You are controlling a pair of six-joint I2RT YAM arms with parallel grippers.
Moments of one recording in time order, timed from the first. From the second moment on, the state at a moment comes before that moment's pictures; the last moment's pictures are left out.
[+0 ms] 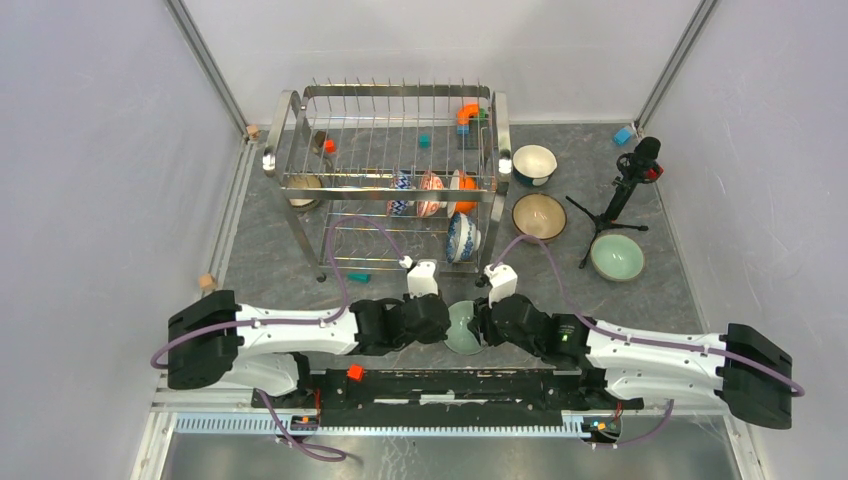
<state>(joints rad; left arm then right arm) -1.28 1.32 0.67 -0.18 -0.43 -1.05 1.18 0.97 0.38 -0.12 0.35 0.62</state>
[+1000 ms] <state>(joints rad) -1.32 1.05 0.60 -0.24 -0.48 -0.98 0.98 0.76 0.49 -0.51 0.52 0.49</state>
